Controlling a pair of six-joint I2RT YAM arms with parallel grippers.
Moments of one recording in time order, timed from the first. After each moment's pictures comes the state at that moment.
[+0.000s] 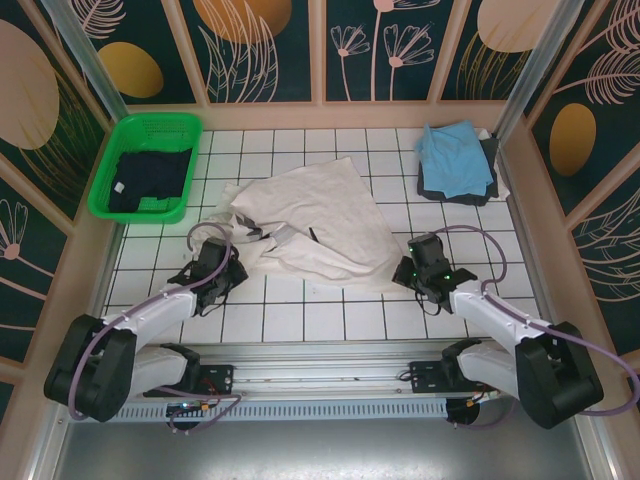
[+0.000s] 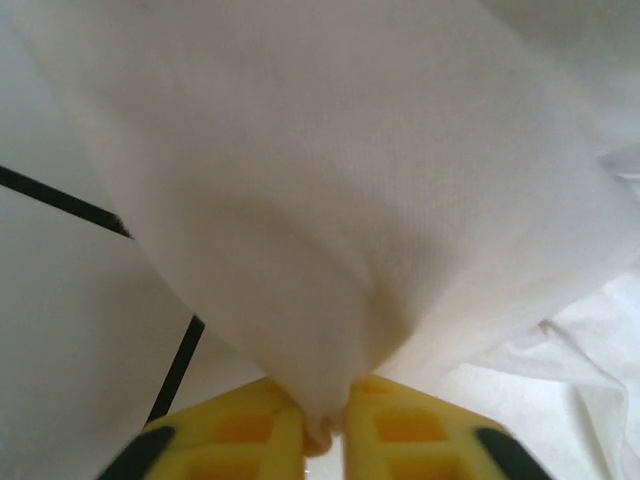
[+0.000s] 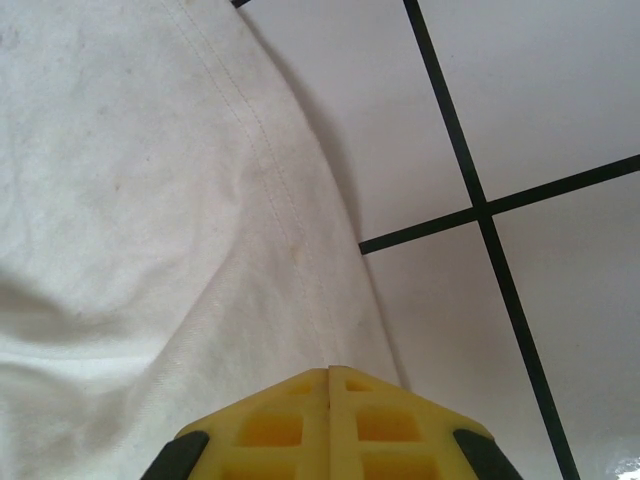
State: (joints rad) left arm -0.37 1.19 0.41 -0.12 -0.08 -0.88; right arm 0.43 1.10 0.44 -0.29 0.05 0.73
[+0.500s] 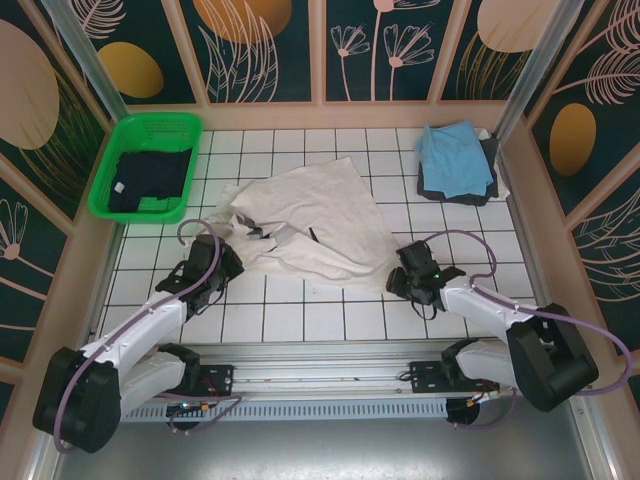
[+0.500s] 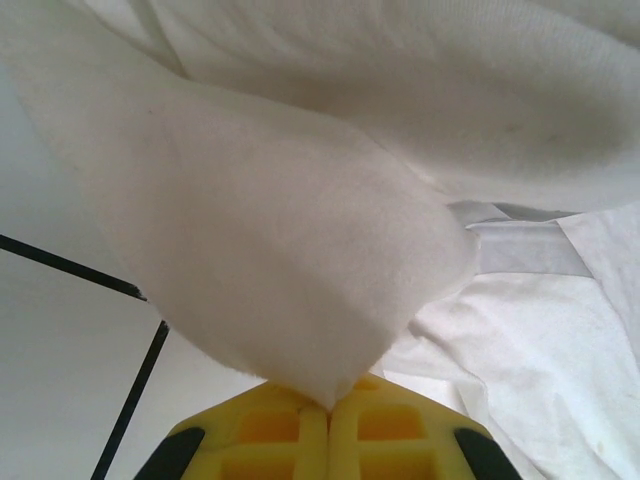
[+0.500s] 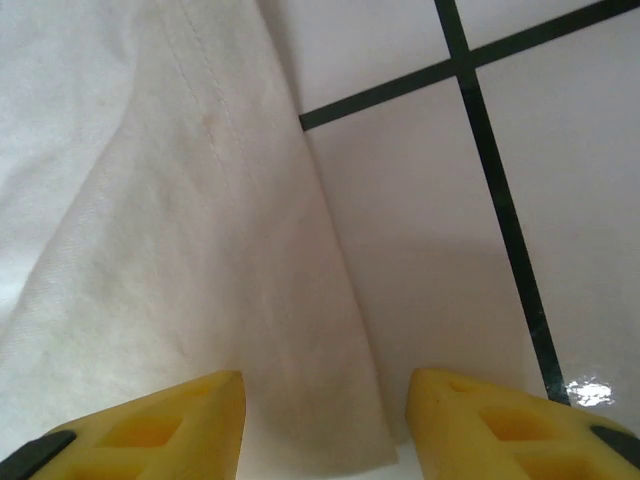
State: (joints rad) left arm -0.37 1.02 0.44 -0.20 -0.09 -0.88; right arm 0.51 1.20 0.46 -0.38 0.09 0.76
